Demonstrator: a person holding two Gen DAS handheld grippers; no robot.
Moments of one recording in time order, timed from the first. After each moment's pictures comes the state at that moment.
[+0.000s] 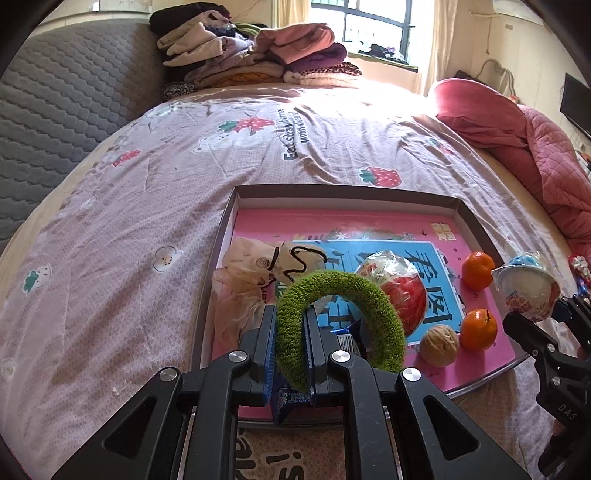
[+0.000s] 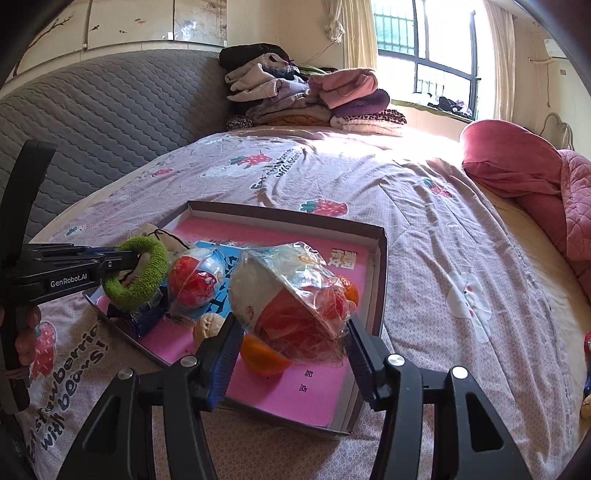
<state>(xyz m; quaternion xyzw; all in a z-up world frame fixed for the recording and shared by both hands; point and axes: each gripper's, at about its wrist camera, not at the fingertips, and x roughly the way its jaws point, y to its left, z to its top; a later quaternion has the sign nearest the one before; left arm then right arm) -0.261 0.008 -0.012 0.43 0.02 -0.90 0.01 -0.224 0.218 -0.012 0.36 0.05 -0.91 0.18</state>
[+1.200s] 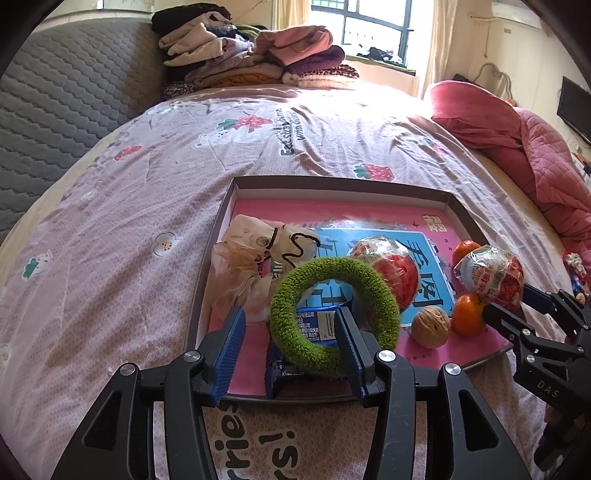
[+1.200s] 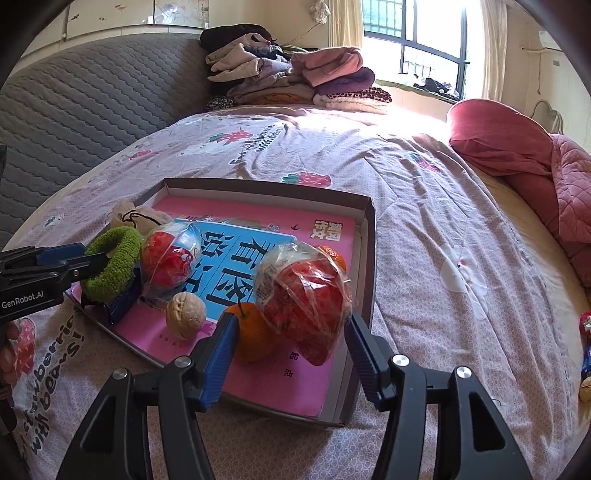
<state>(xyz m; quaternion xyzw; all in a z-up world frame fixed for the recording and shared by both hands) -0.239 0.010 -0.012 0.42 0.03 -0.90 0.01 -0.228 0.217 -0.024 0.39 0.06 -0.91 0.14</state>
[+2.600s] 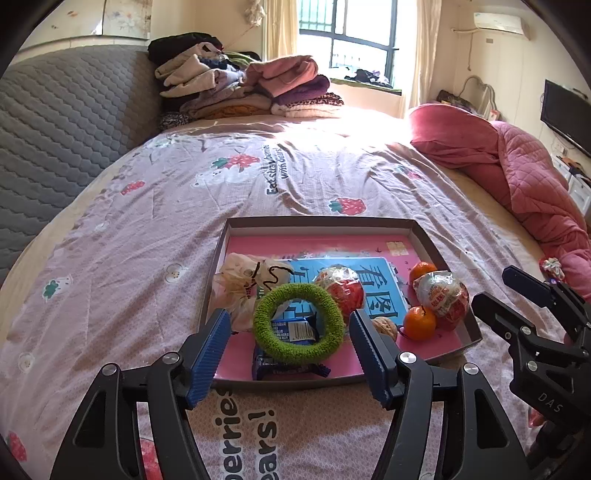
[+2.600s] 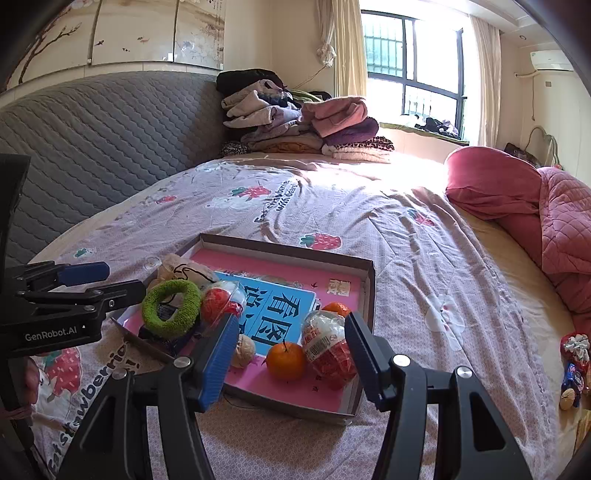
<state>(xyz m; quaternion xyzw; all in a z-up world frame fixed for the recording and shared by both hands) -0.201 0.024 0.044 0.38 0.02 -0.92 -0.01 -0.181 0.208 0.042 0.31 0.05 -0.94 0.16</state>
